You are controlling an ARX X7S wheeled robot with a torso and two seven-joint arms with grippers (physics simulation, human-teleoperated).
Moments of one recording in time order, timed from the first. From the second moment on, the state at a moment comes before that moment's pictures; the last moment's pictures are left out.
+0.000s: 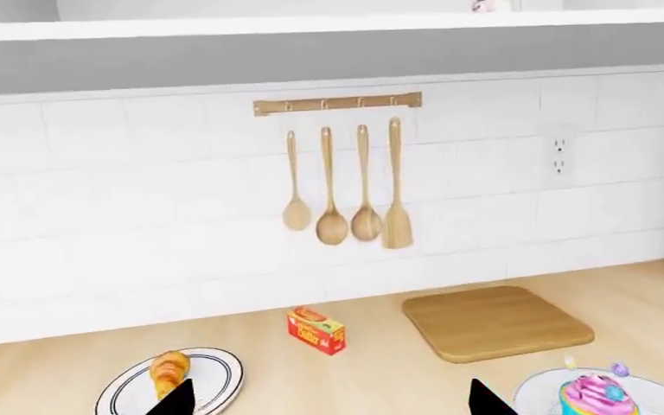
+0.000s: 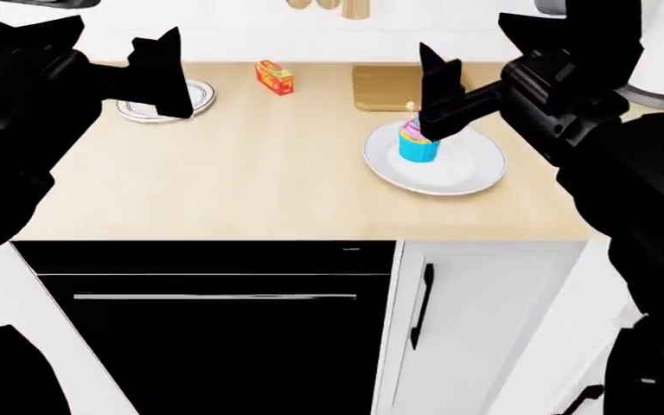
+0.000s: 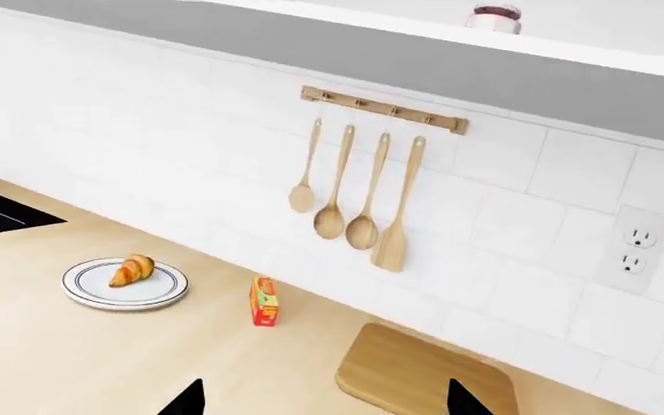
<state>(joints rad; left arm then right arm) -1.10 -0.34 -0.09 0.45 -0.51 -1.38 -0.01 1.10 0.36 -0.13 -0.38 0.46 1.19 -0.11</state>
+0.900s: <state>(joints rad) -1.13 -0.34 -0.09 0.47 -0.54 -1.41 -0.04 1.14 0.37 -0.15 -0.40 0.49 1.21 -0.11</state>
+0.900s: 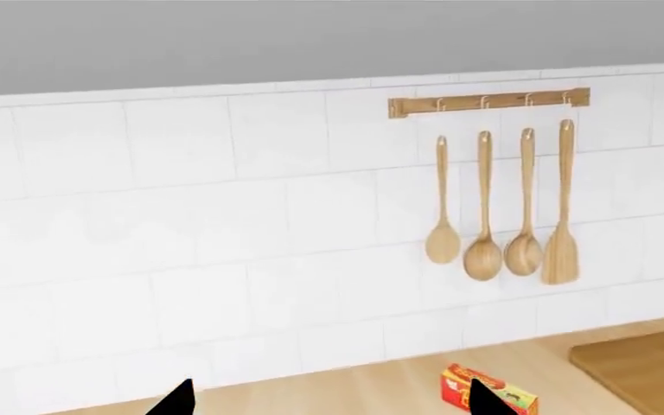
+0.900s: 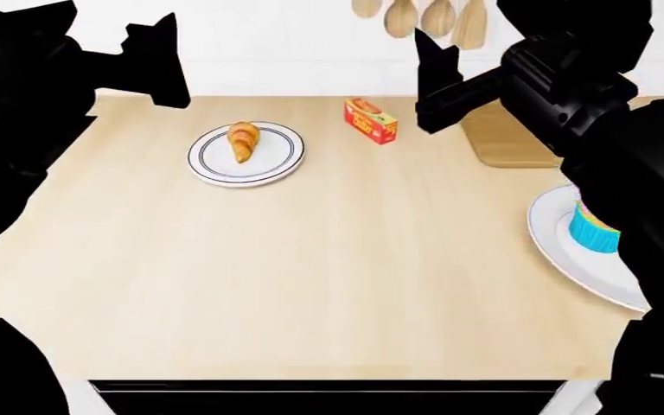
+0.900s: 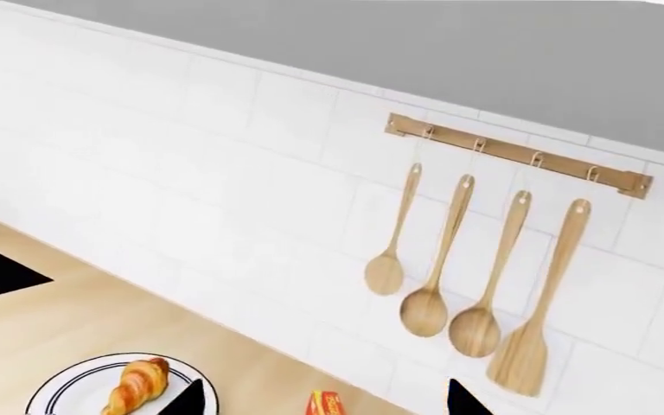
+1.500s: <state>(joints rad) -1.14 -0.33 -0.04 0.44 -0.56 -1.40 -0.05 1.16 0.37 -0.14 -0.40 0.50 1.22 -0.09</state>
